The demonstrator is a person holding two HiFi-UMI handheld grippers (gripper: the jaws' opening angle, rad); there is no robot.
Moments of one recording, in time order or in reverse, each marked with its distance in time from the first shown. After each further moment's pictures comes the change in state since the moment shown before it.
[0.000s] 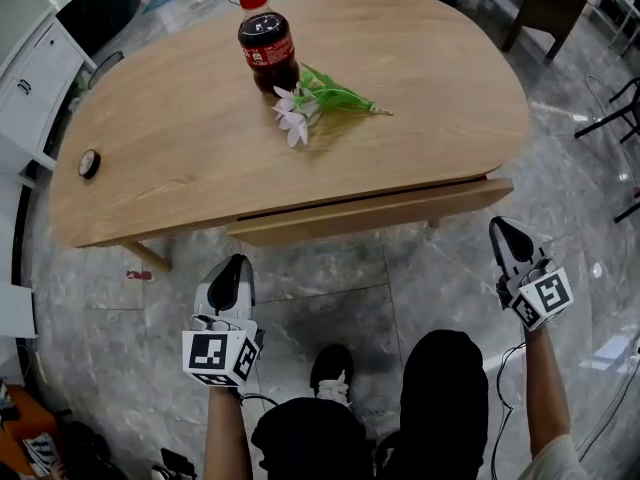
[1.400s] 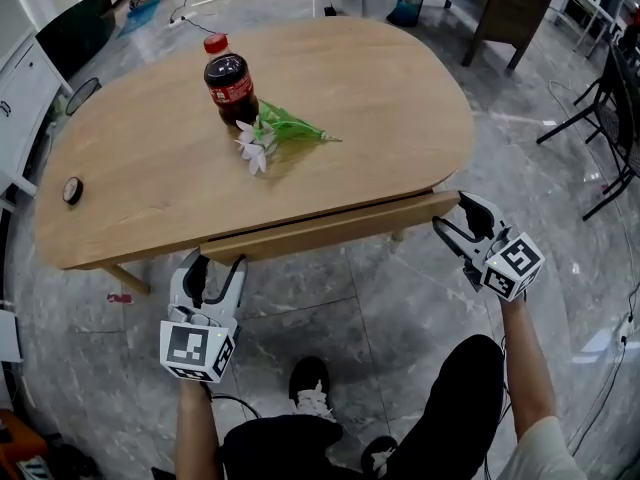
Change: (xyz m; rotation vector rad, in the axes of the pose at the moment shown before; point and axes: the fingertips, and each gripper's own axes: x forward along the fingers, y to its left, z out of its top) left arm 0.028 -0.034 0.061 0.163 -0.074 -0.165; right arm 0.030 -0.012 0.039 0.019 0.008 0.161
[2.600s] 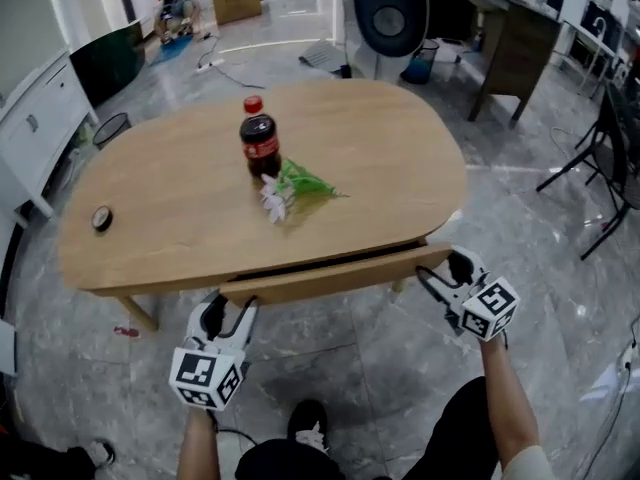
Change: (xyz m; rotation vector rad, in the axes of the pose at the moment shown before) left arm -0.032 0.003 0.000 -0.113 0.060 0.052; right arm 0.020 0.027 0.006 0.055 -0.037 0.014
